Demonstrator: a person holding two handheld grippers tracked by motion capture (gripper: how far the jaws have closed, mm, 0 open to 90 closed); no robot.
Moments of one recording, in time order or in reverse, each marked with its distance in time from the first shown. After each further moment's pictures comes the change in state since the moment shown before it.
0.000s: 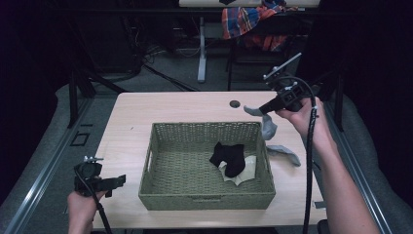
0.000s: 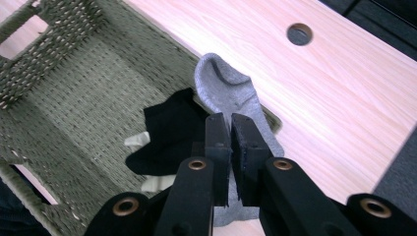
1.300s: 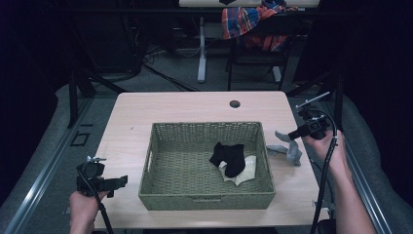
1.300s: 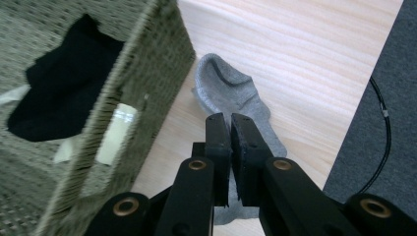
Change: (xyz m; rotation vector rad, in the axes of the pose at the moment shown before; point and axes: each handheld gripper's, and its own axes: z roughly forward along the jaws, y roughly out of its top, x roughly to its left) left arm -0.004 0.000 0.003 0.013 0.001 0.017; right arm -0.085 -0.108 0.067 0.106 -0.036 0.277
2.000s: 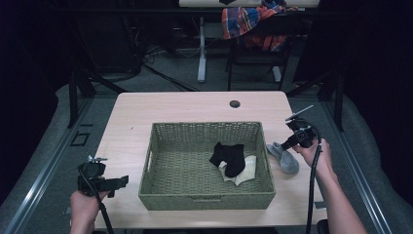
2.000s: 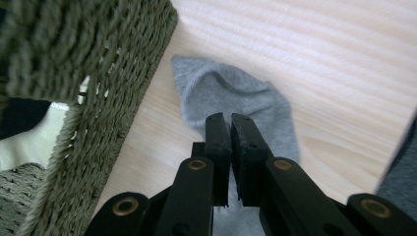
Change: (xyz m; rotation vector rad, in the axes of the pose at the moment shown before) left arm -0.002 0.001 0.001 0.002 -0.002 0.011; right arm -0.013 -0.009 0.073 0.087 0.030 0.026
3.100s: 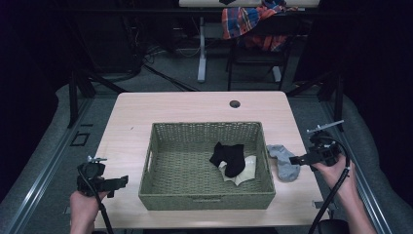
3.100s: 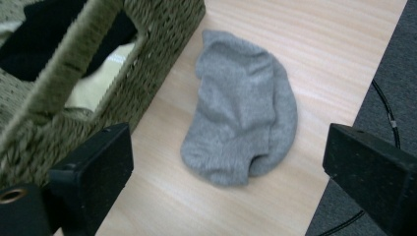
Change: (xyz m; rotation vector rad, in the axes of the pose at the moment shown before) left arm 0.001 -0.001 -0.002 -0.007 0.004 -0.006; right arm 0.012 -0.076 -0.060 -0.194 -0.003 -0.081
